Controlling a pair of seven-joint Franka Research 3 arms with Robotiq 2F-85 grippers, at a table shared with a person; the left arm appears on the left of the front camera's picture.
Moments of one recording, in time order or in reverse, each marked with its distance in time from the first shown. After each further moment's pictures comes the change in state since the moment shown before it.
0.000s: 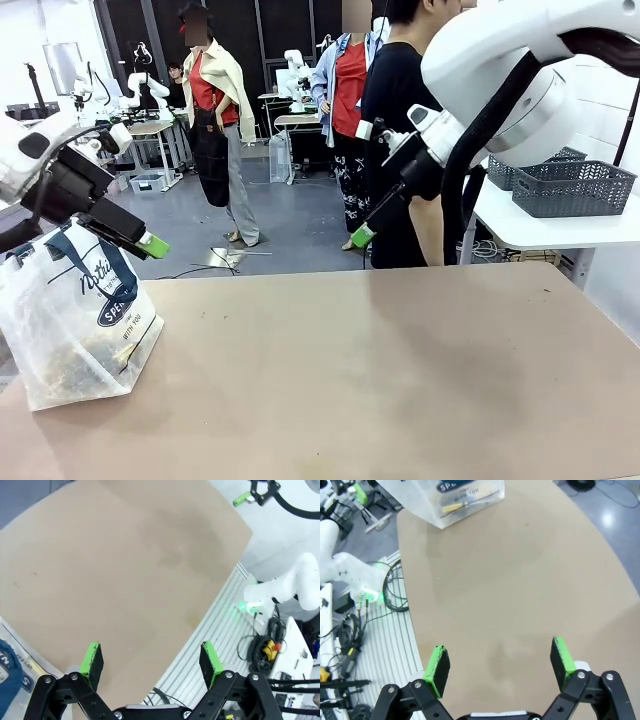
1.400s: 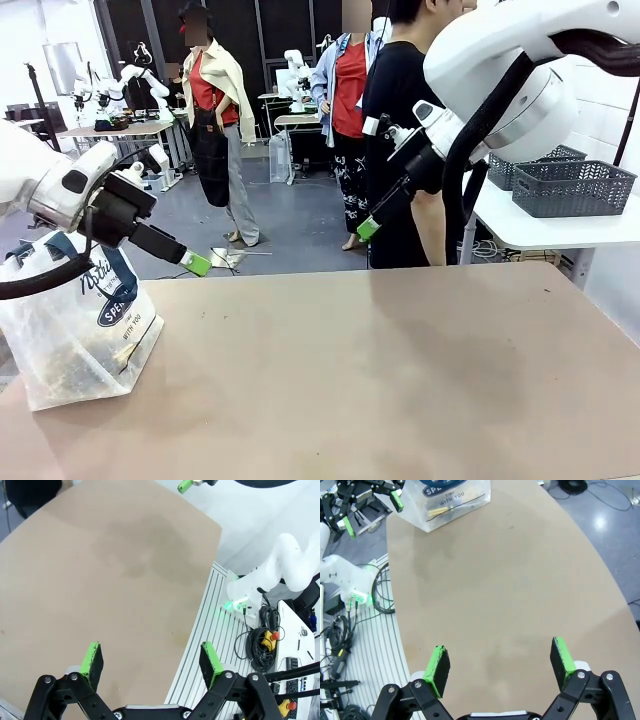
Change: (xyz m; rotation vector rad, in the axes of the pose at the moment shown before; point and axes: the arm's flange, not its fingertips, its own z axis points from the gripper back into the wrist) left arm 0.008 -0.007 -0.063 -0.184 -0.078 -0.195; right arm 0.003 -0.022 0.007 -0.040 -0.011 0.022
